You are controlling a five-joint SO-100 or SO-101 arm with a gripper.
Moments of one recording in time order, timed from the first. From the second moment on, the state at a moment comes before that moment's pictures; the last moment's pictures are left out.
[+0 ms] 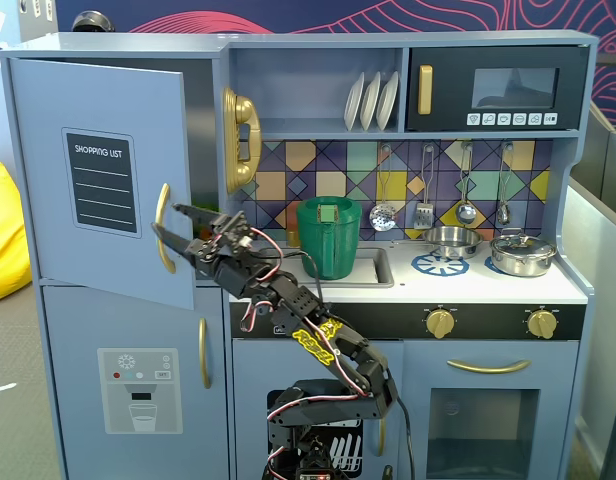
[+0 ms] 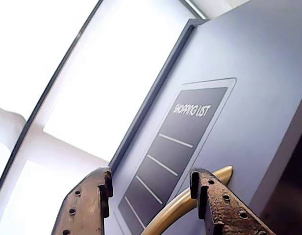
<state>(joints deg) -63.3 159.5 124.5 2.5 -125.1</state>
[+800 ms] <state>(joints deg) -32.9 149.7 112.9 25.4 -109.3</state>
